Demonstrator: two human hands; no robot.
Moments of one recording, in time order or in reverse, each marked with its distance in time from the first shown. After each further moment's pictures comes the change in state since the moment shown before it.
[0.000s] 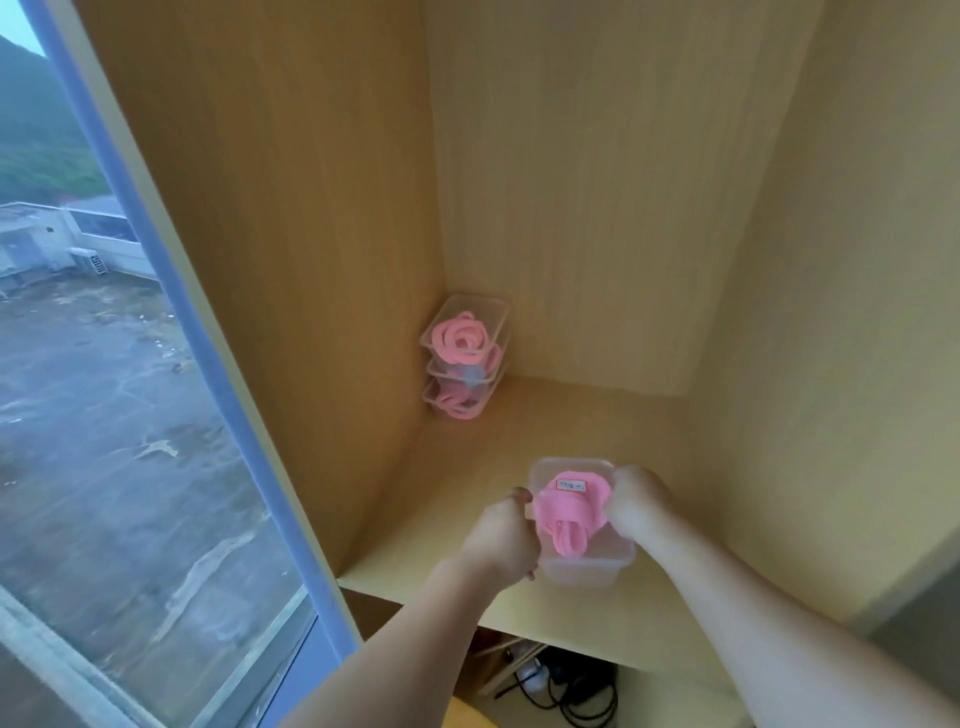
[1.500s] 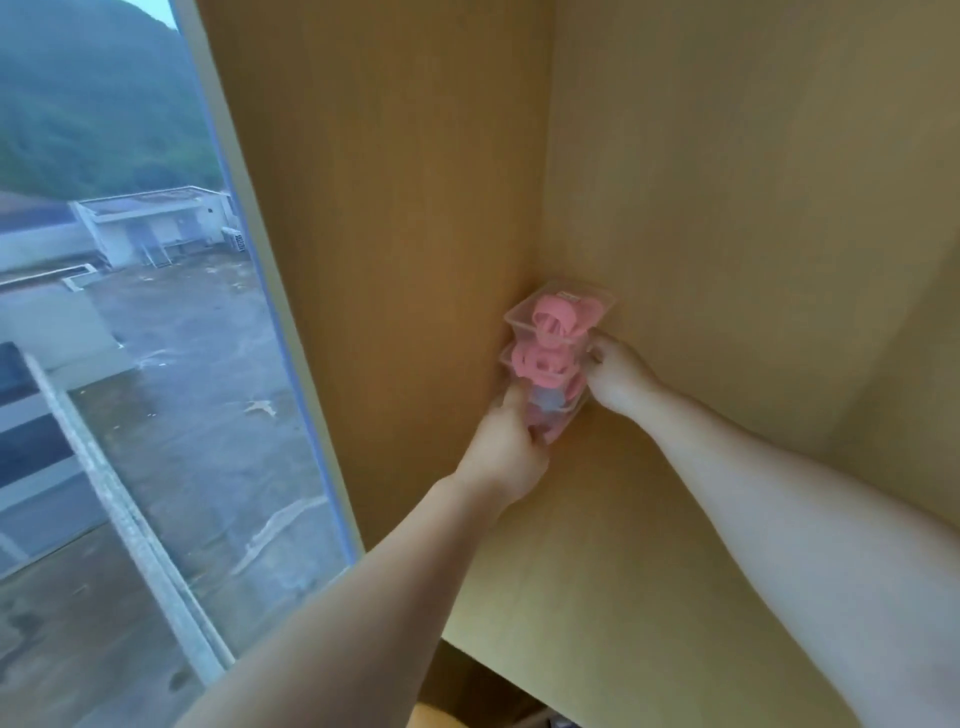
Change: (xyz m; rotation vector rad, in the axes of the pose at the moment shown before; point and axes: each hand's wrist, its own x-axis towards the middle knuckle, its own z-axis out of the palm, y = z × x) left_hand 0.025 0.035 -0.115 0.049 0.514 0.298; right_hand 0.087 -0.177 -0.058 0.355 0.042 -0.667
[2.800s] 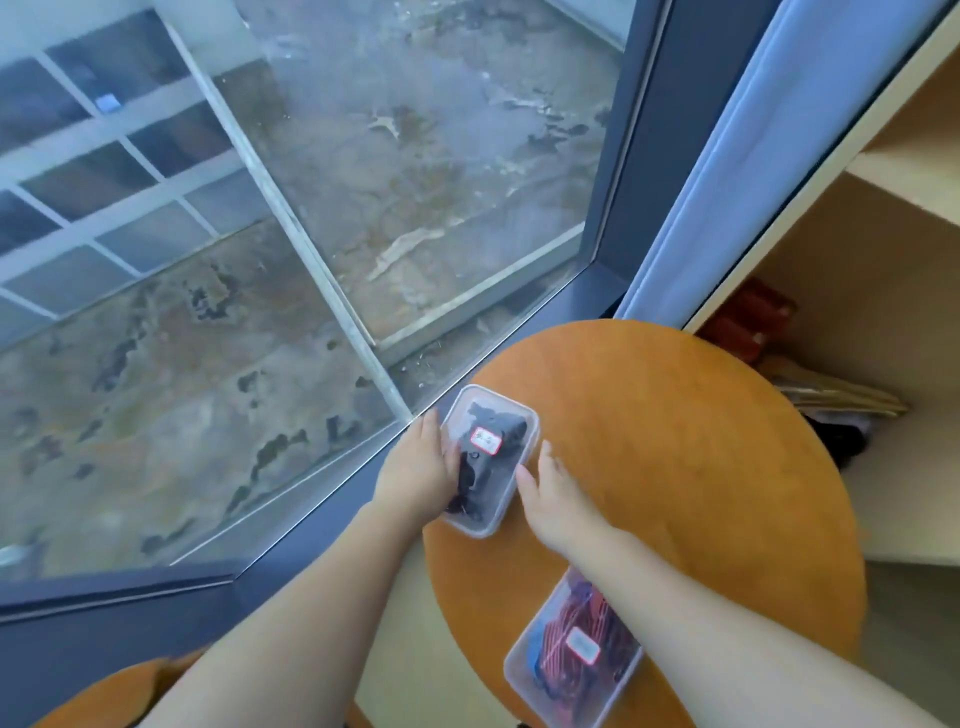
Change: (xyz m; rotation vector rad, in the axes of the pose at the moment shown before) left_hand -0.473 -0.422 -0.140 0.324 -0.098 -0.775; right_hand -0.455 -0.090 0.488 -0.107 -0.898 0.316
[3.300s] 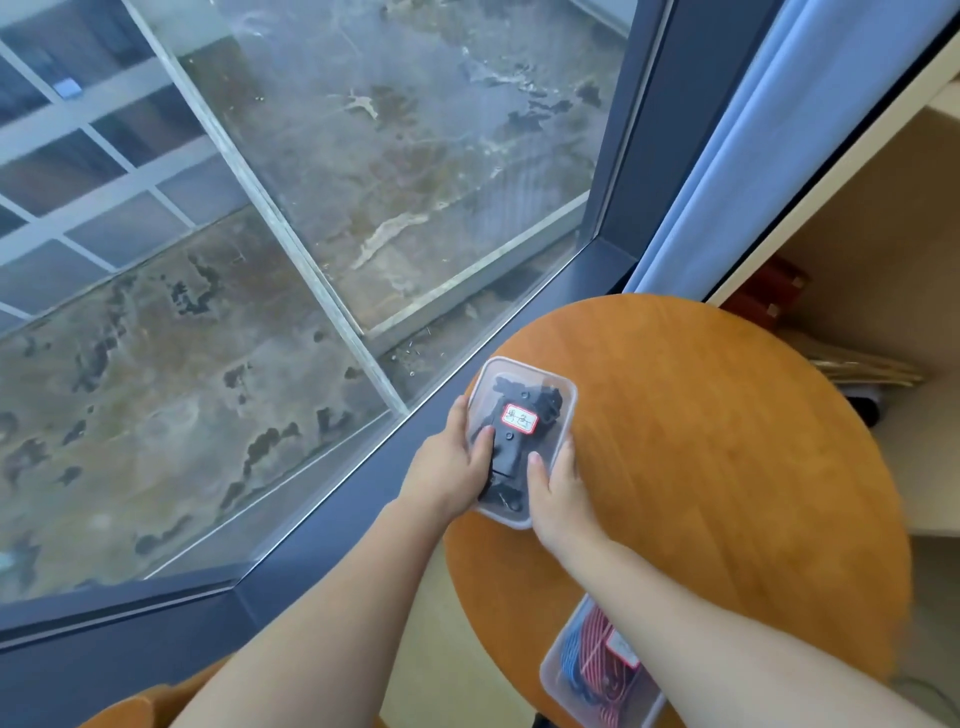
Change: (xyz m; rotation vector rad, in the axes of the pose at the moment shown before) left_hand 0.018 -0.020 0.023 -0.205 -0.074 -0.032; right_hand 0.020 -0.006 0.053 0.426 0.264 -0.018
